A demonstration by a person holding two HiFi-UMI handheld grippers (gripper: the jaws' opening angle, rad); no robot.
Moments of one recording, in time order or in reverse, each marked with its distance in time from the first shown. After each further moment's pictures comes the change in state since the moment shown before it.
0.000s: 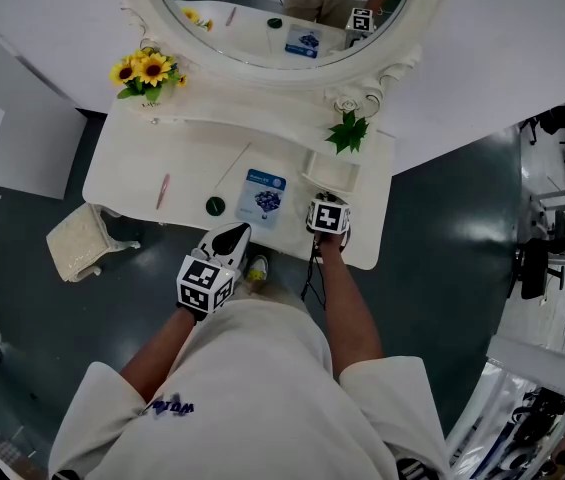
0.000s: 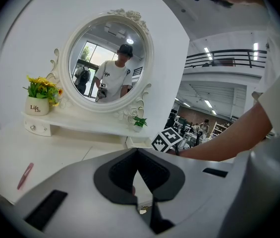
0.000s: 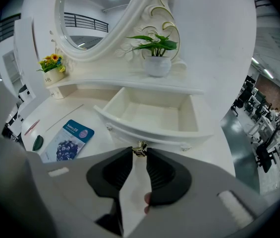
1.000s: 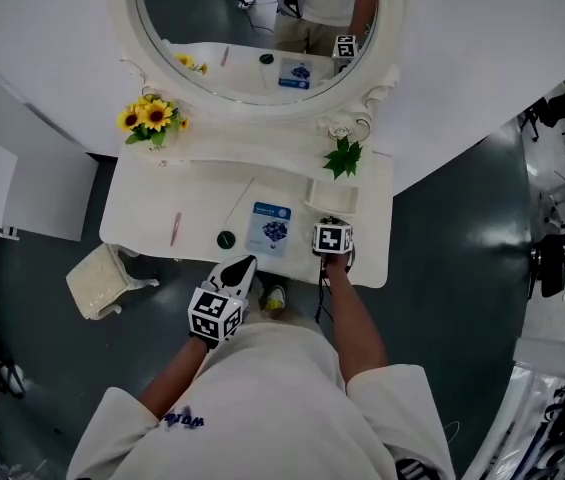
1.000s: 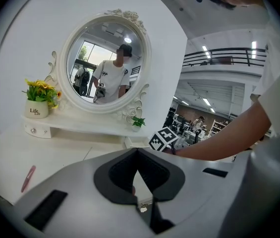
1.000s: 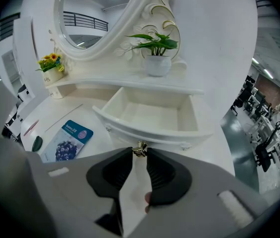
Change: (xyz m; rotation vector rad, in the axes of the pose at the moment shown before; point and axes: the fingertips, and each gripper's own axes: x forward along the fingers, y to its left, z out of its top) left arm -0.009 -0.004 0.000 0.024 0.014 -0.010; right arm -0.005 0.009 0.007 0.025 -0.007 0.019
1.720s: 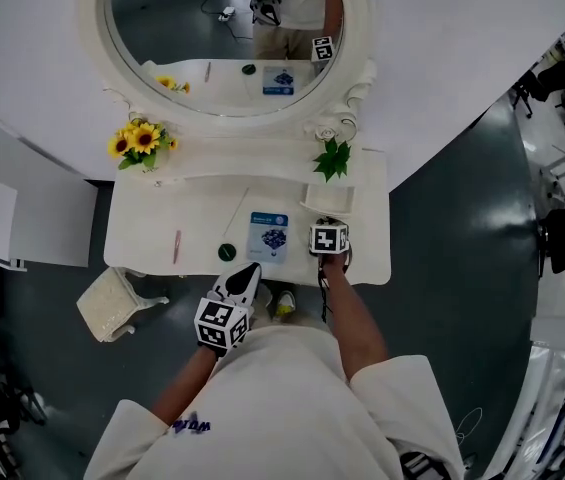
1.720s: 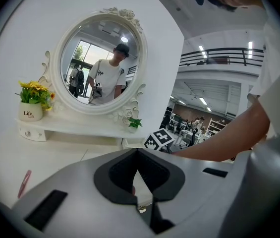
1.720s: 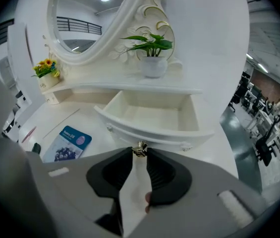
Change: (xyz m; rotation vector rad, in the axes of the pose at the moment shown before) left arm 0.009 -0.009 0.011 0.022 0.004 -0.036; right arm 0.003 -0.001 0.007 0.053 -0.026 -0.014
